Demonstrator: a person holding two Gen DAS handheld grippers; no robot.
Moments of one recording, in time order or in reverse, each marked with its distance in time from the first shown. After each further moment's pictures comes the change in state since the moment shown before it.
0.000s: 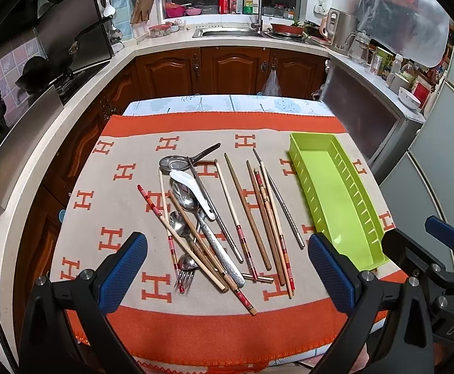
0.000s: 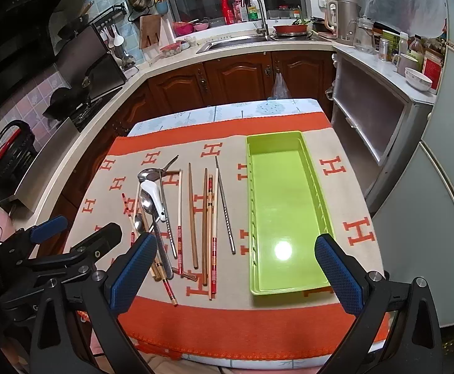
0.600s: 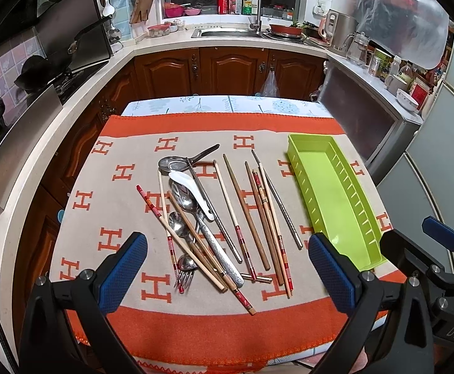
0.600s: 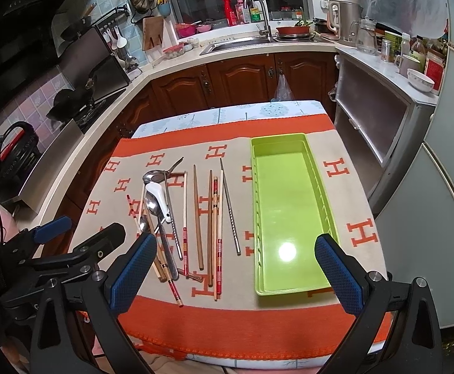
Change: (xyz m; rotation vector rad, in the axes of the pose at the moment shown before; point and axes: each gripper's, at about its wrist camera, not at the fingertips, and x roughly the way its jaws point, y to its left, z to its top) left arm -0.002 -0.001 0.000 0.001 0.000 -0.003; right arm -0.004 0.007 -0.004 0.001 -0.010 0.013
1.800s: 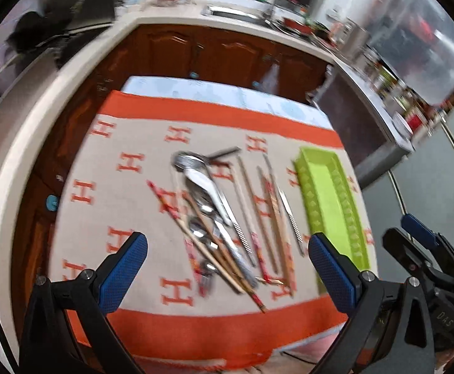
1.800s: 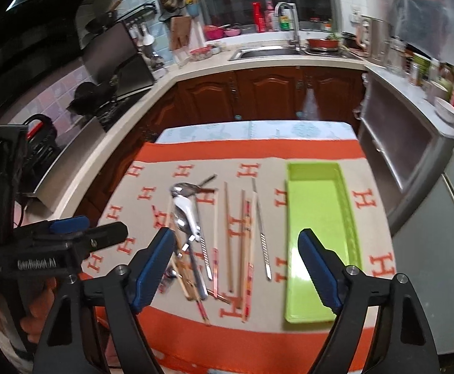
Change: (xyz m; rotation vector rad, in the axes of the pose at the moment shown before) left arm 0.005 0.105 0.051 -0.143 0.109 -0.144; right arm -0.001 0.053 0.053 -0.098 -0.013 0.095
